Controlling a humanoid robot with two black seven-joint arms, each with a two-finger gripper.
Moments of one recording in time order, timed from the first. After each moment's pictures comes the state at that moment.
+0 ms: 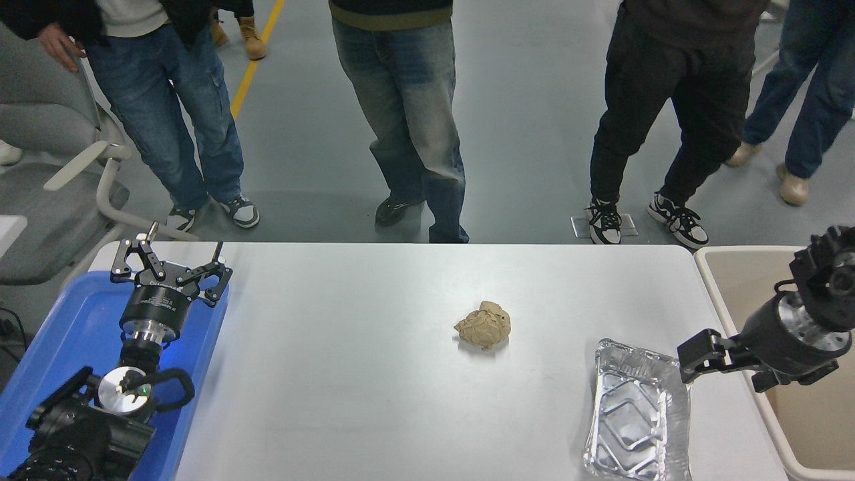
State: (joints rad) left arm -0.53 0.19 -1.22 -0.31 -0.10 -0.79 -0.17; right arm 1.52 -0.70 -0.98 1.39 -0.51 0.44 -0.12
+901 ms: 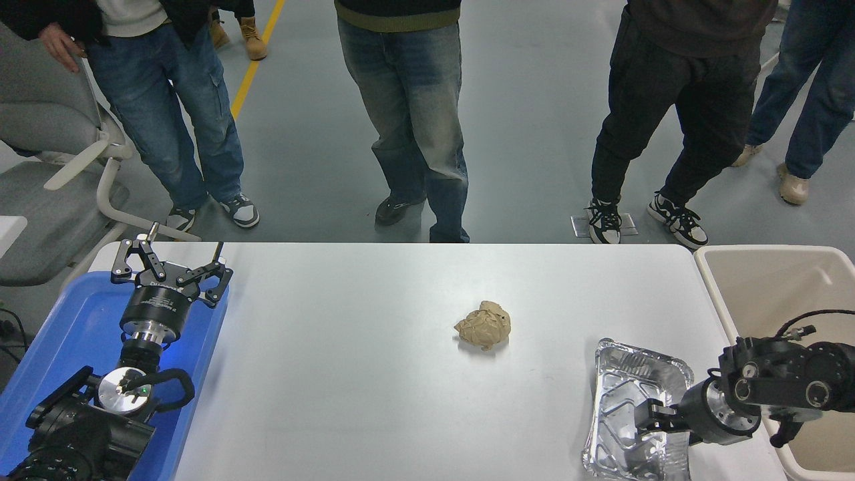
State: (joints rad) left arm -0.53 0.19 -1.22 -0.31 -0.10 -0.79 -0.17; right arm 1.05 -0.56 -0.71 1.08 -0.64 0.27 -0.10
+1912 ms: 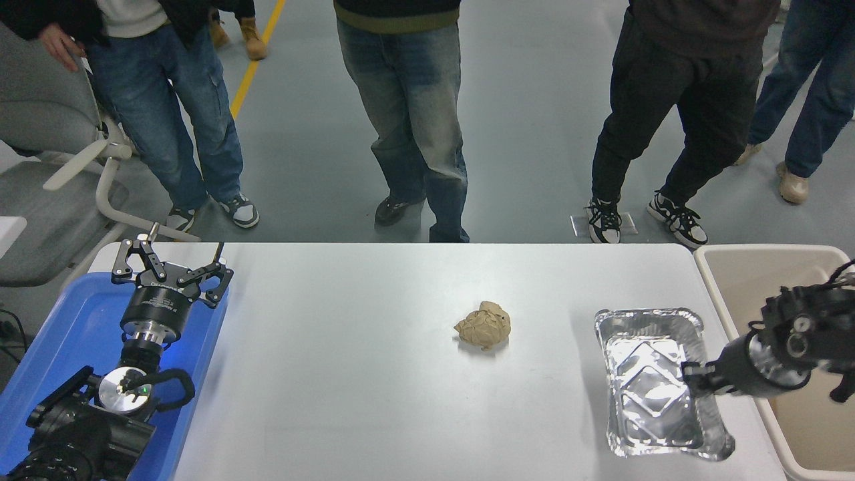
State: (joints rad) left arm -0.53 0.19 -1.22 -0.31 -0.10 -0.79 -0.16; right arm 1.75 -0.74 -1.13 1.46 -0.59 0.33 -0.09
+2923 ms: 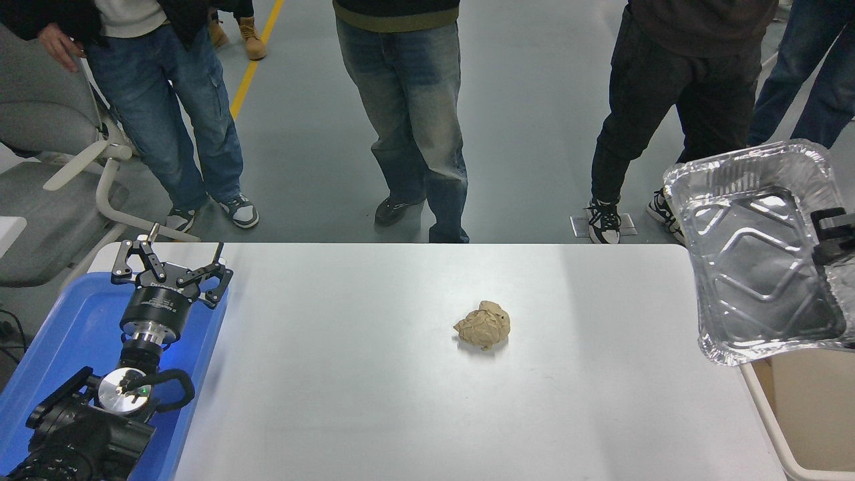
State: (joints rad) left arm -0.53 0.19 -1.22 -0.31 -0.10 -0.79 -0.16; right arm 2.57 -0.79 -1.54 1.57 -0.60 0.67 -0.08
